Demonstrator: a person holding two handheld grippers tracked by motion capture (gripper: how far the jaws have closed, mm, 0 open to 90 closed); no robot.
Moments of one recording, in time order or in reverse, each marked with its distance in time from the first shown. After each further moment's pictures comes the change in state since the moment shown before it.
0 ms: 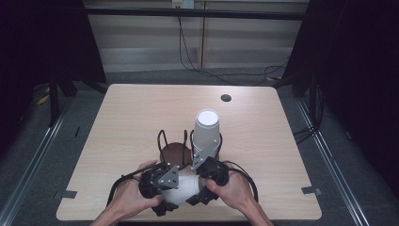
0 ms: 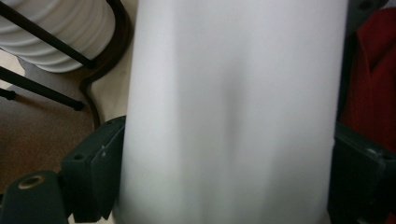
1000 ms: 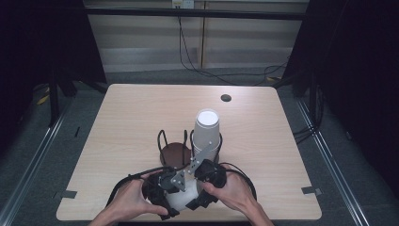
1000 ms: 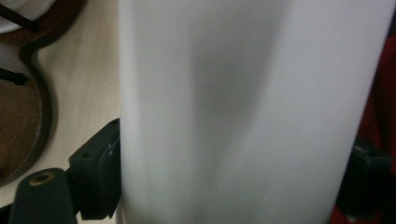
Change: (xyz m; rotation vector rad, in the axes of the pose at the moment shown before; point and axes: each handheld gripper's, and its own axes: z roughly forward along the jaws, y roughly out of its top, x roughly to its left) left arm -0.006 0.013 0.012 0.165 -0.075 -0.063; right arm 0.003 0.002 0.006 0.059 0.056 0.000
